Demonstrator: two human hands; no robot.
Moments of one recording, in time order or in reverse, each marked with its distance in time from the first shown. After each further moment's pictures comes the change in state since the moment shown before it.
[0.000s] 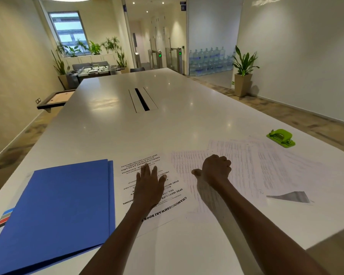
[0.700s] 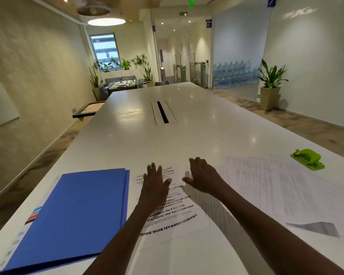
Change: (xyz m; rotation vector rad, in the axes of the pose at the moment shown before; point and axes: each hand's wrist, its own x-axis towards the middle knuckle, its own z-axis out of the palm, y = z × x) left_hand 0.016 -0.002 -0.032 -0.095 0.121 -0.023; right_hand 0.014 -0.043 -0.002 0.023 0.092 -0.829
